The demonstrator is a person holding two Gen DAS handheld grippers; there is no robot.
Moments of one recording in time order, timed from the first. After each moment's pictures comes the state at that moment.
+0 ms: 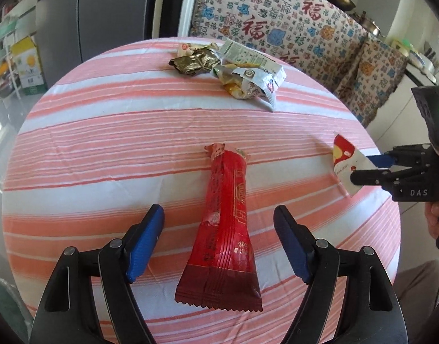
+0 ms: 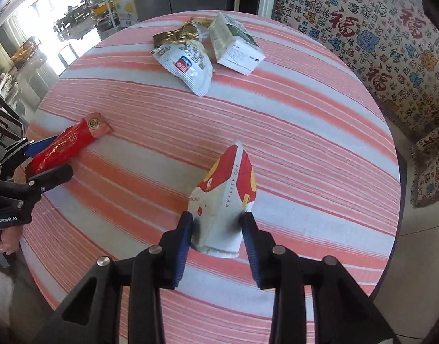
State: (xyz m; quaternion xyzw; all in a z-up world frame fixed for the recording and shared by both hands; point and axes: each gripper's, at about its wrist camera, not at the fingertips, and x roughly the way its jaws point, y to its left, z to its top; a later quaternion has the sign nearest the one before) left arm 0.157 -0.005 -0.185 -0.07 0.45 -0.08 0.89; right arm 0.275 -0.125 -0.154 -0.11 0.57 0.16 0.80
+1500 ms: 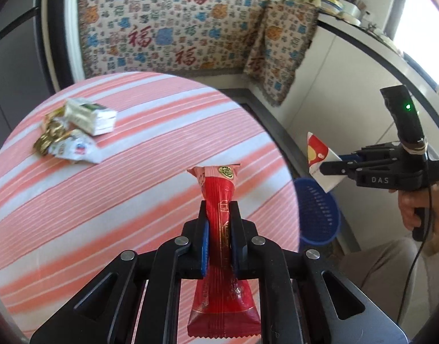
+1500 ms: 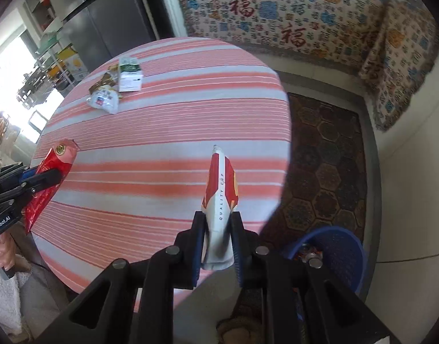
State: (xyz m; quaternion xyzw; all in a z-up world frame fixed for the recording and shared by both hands) left arm 0.149 -0.202 -0.098 0.03 0.44 -0.26 0.86; right arm 0.191 -0.309 -0.112 0.02 0.55 0.04 0.83
